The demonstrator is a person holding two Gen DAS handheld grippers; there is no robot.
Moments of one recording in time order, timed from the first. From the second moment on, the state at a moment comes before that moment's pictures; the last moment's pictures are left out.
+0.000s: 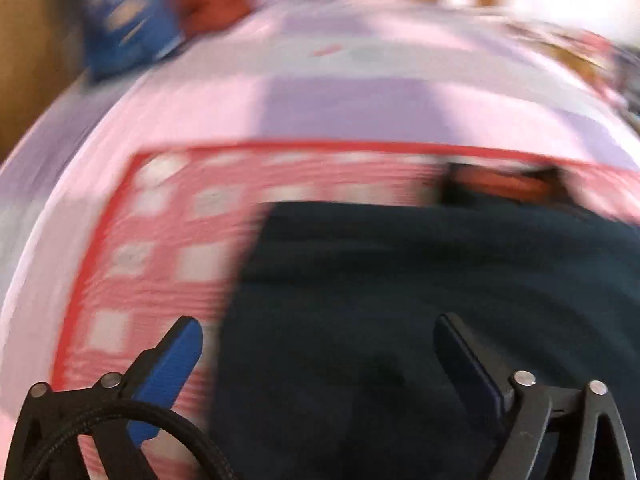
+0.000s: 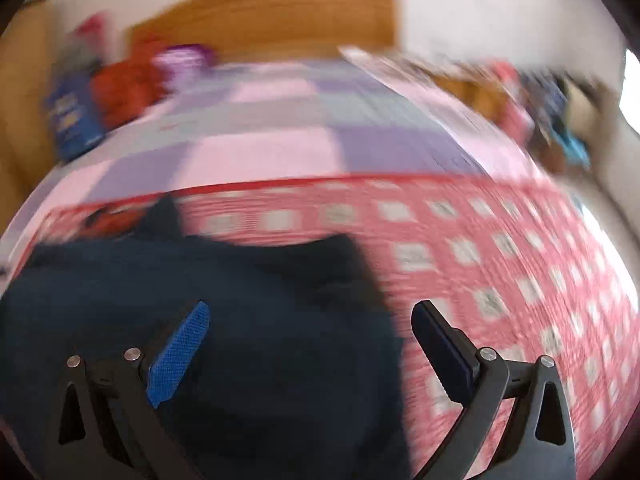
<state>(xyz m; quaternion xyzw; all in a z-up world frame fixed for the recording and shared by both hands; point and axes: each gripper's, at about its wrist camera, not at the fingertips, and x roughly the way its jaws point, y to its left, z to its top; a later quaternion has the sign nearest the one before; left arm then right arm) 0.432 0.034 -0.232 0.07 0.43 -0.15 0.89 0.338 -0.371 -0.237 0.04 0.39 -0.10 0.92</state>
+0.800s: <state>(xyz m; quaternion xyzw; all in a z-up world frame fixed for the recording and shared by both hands) 0.347 0.072 -0.320 0.05 0.50 -0.09 0.86 0.193 -0.415 -0.314 0.10 0.47 -0.15 0.86</state>
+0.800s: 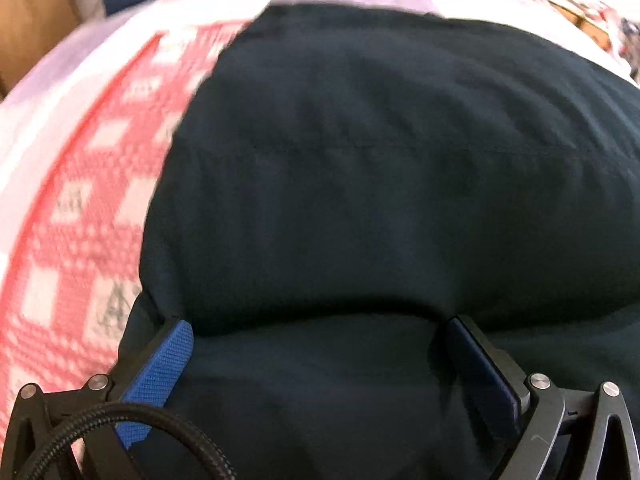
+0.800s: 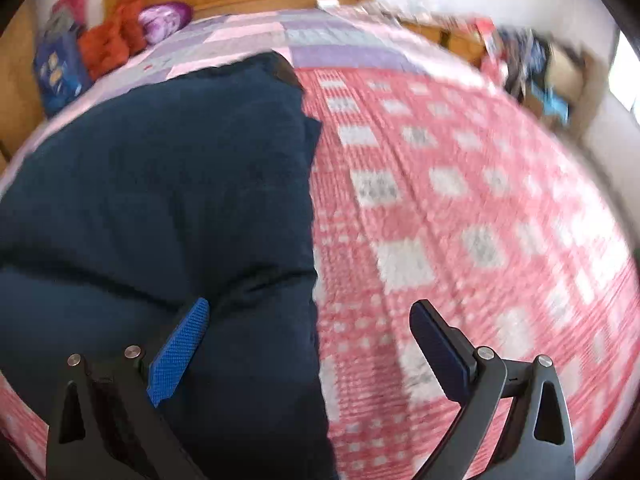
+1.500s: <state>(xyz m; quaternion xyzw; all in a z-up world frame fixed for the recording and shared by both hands) 0.298 0.100 -0.291 0.08 0.56 -0.01 0.83 0.122 -0.411 -0.262 0.03 0.49 -0.23 0.84</state>
